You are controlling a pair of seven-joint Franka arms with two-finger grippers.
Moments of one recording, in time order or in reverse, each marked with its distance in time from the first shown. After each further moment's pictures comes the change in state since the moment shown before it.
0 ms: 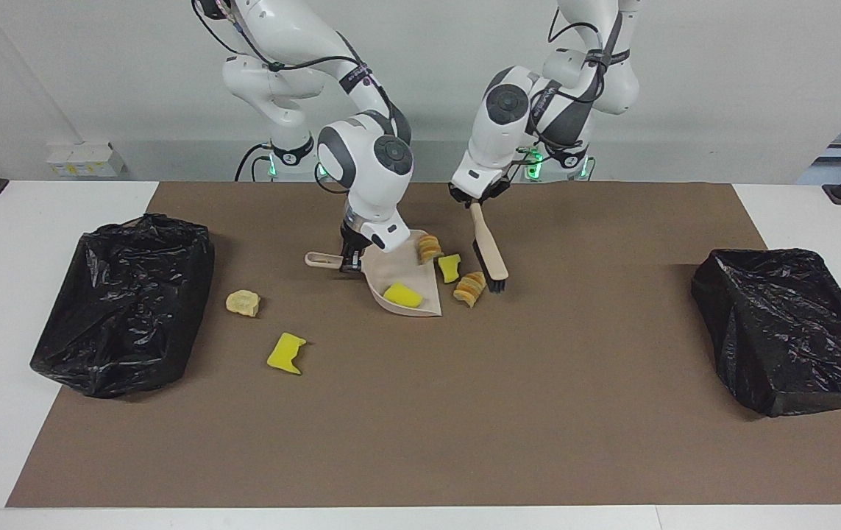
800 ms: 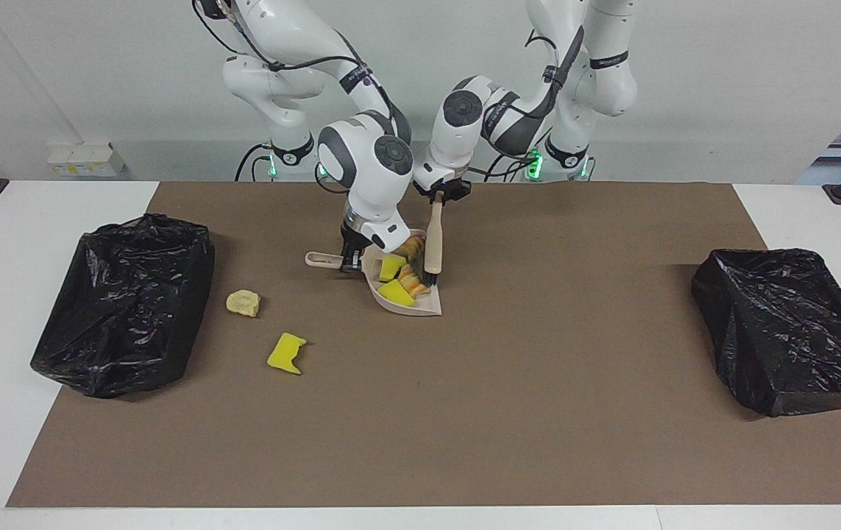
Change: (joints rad) left arm -0.237 0.018 0.000 0.112 -0.127 0.069 -0.158; right arm -0.001 -0.001 0.000 -0.002 0.000 0.000 -0.004
